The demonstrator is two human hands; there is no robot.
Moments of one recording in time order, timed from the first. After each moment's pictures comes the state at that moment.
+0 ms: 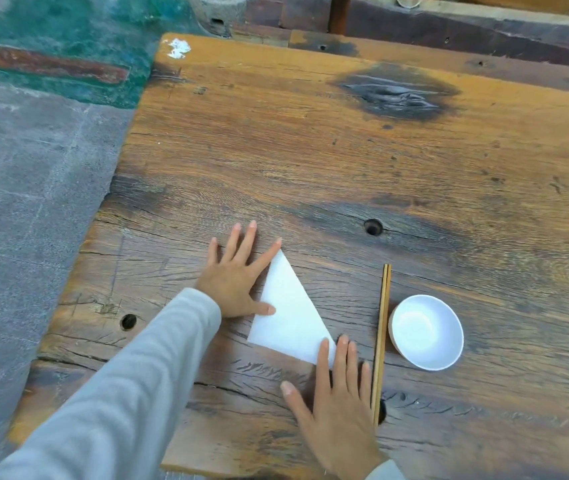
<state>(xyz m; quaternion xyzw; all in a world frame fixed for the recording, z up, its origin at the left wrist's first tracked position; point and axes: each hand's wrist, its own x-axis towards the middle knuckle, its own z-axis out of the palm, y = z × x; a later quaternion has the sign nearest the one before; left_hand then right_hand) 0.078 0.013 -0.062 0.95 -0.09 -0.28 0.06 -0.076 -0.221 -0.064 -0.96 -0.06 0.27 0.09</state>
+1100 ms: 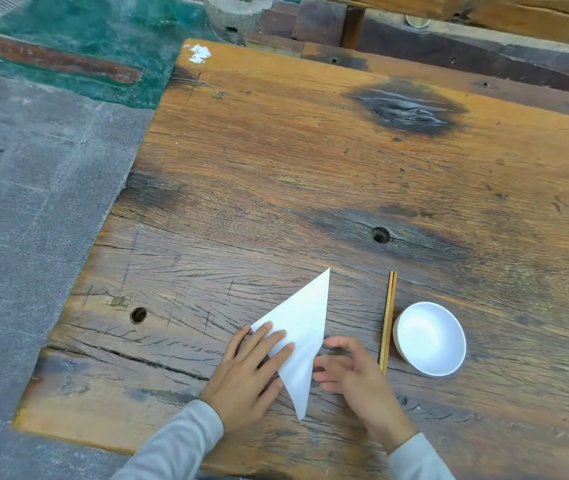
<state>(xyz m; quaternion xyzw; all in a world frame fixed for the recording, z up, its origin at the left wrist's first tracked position) -0.086 -0.017 -0.109 0.96 -0.20 -0.04 0.19 -0.023 -0.239 -0.030 -0.72 0.21 0.37 0.55</state>
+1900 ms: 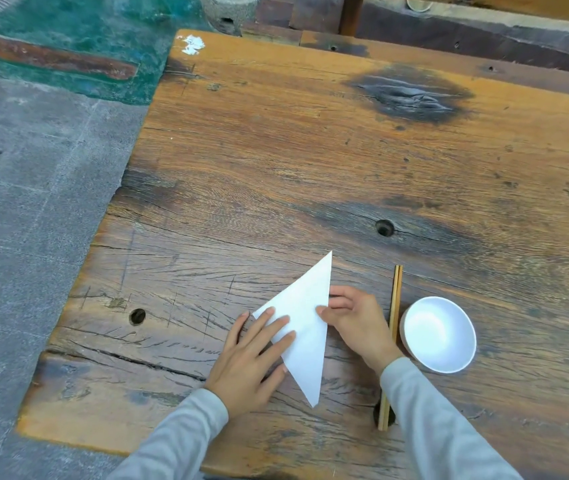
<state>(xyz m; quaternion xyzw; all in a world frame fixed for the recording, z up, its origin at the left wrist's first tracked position) -0.069 -0.012 -0.112 0.96 -0.19 -0.01 0.22 0.053 -0.223 -0.063 -0.74 0.14 0.30 0.58</state>
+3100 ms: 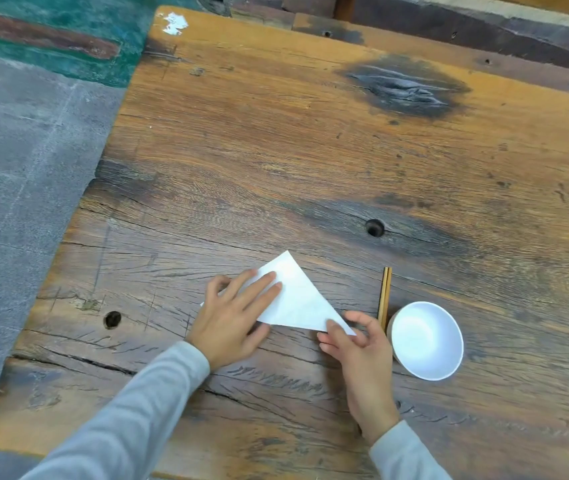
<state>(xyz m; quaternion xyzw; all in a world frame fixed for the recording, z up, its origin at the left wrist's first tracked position) 0.007 0.001 -0.101 0.97 -0.20 0.02 0.13 0.007 -0.227 -0.046 -0.61 0.35 0.13 0.70</state>
